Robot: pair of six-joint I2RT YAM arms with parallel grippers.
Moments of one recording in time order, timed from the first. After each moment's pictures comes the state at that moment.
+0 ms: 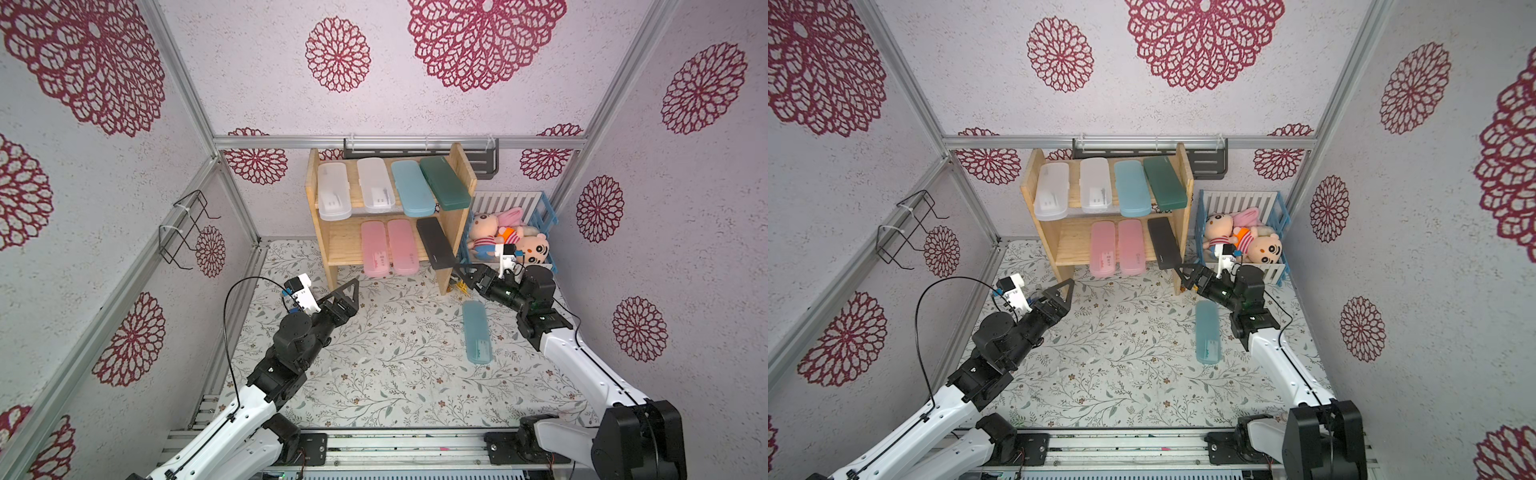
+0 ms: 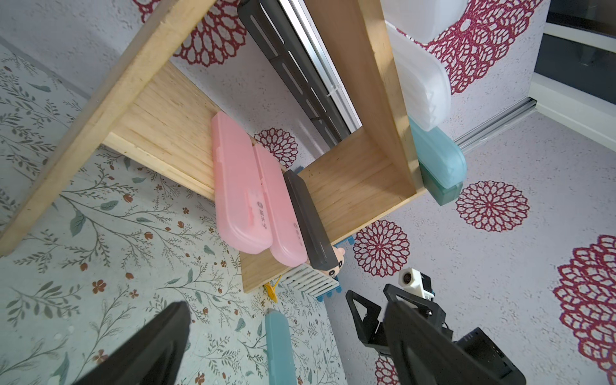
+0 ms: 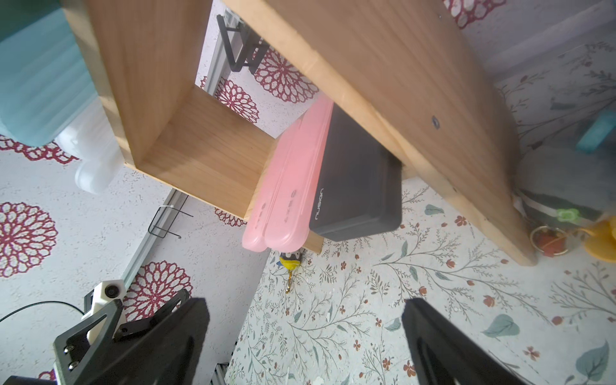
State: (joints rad) left arm -0.58 0.79 0.60 0.14 -0.19 -0.94; right arm 0.12 1.19 0.81 0.18 -0.63 0.76
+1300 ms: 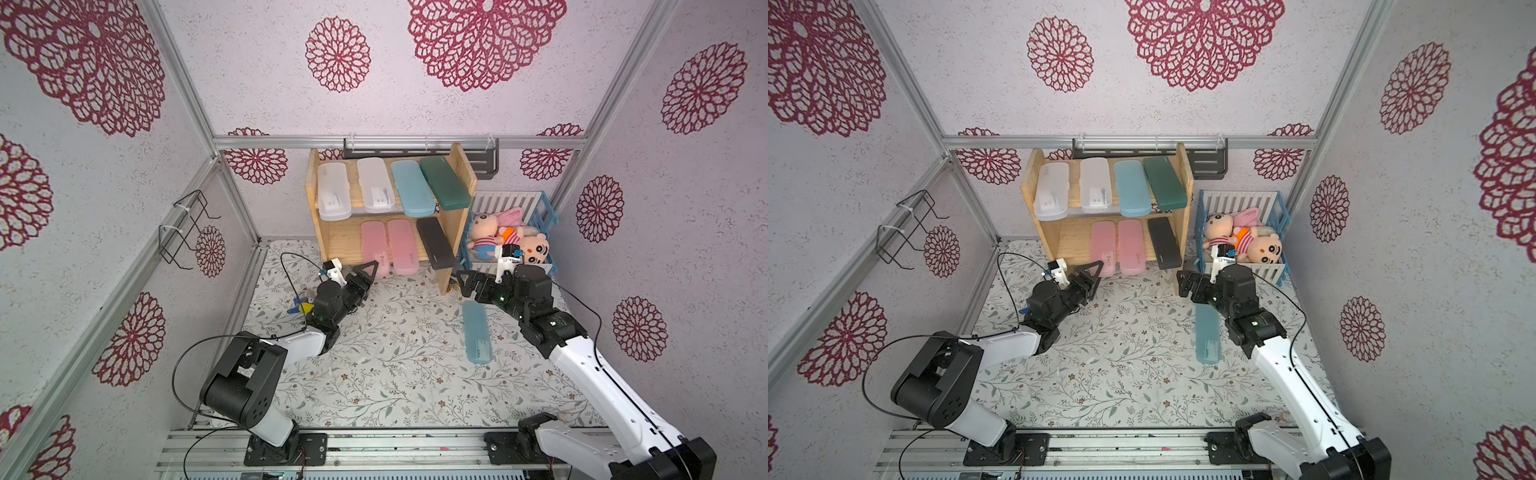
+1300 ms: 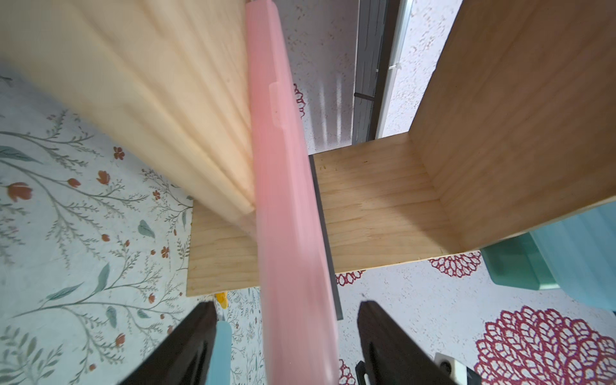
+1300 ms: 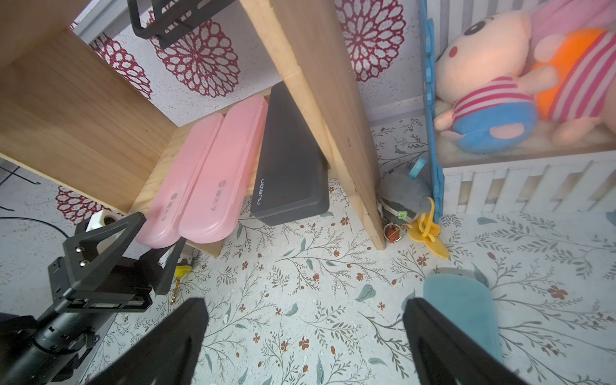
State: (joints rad) left arm -0.42 1.60 0.70 0.90 0.16 -1.35; right arm 0.30 1.06 0.96 -0.30 -0.11 0.44
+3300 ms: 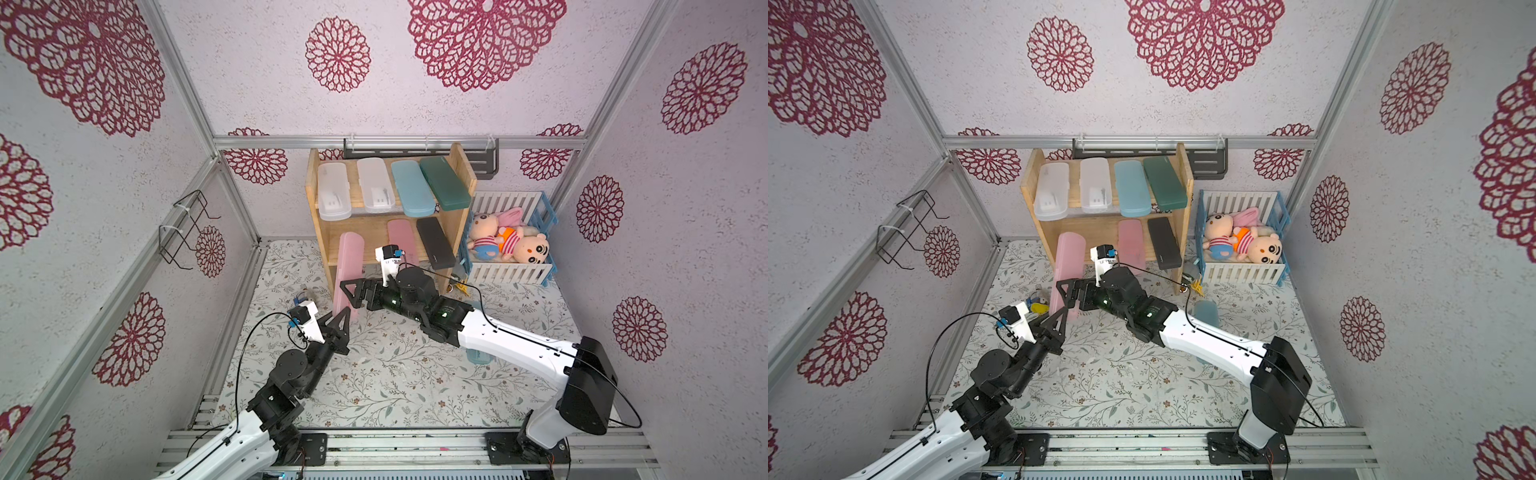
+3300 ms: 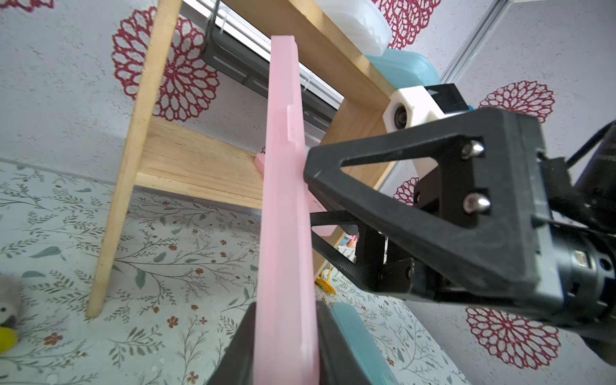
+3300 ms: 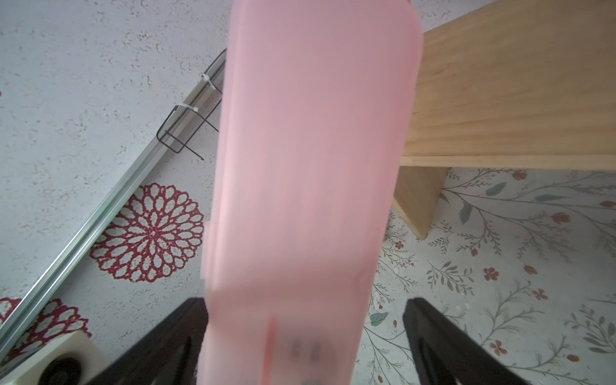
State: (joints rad) left arm -0.74 0.56 0.32 0.32 -0.35 -0.49; right arm 0.93 1.62 1.36 0.04 -0.02 0.70
